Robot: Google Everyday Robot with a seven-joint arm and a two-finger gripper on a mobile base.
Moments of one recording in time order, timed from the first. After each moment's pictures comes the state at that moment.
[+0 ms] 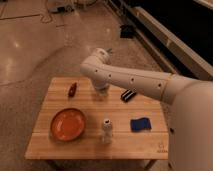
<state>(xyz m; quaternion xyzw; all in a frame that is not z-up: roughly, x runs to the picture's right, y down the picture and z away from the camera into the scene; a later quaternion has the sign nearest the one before) -0.010 0.030 0.774 -0.25 0.02 -0.16 0.95</state>
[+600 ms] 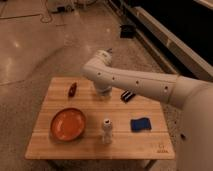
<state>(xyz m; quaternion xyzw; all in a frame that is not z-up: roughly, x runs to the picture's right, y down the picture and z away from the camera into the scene) 0.032 0.057 0.737 -0.26 0.02 -0.15 0.95</state>
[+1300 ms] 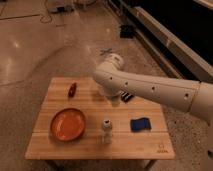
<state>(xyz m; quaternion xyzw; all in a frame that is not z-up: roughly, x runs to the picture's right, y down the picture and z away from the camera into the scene) 0.069 0.050 0.733 -0.27 0.02 -0.13 0.95</state>
